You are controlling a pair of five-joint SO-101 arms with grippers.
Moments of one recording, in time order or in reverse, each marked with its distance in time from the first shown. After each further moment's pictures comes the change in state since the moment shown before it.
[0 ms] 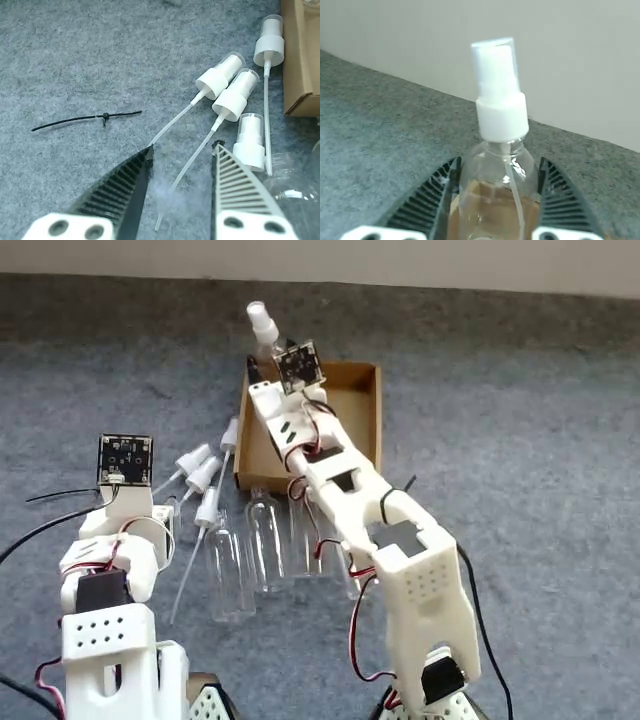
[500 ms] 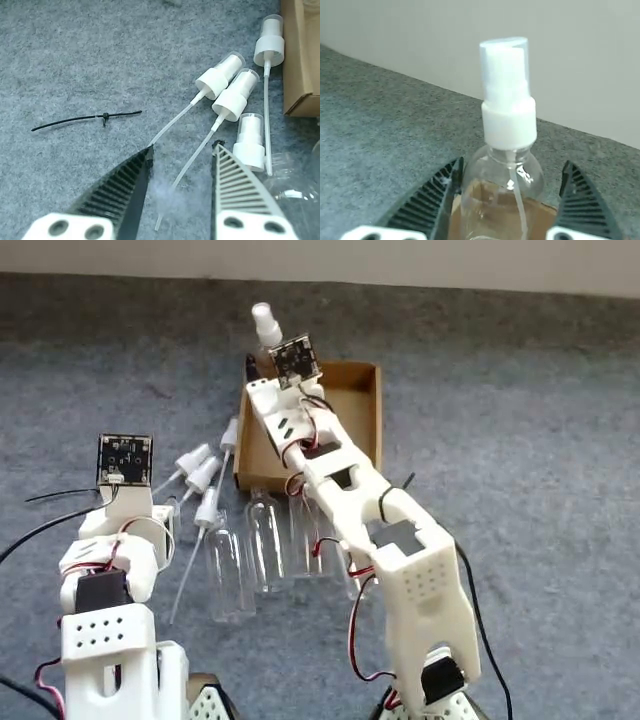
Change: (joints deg) left arm 0.0 0.0 0.0 0.0 0.0; right arm -0.2 0.3 -1.3 1.5 0.0
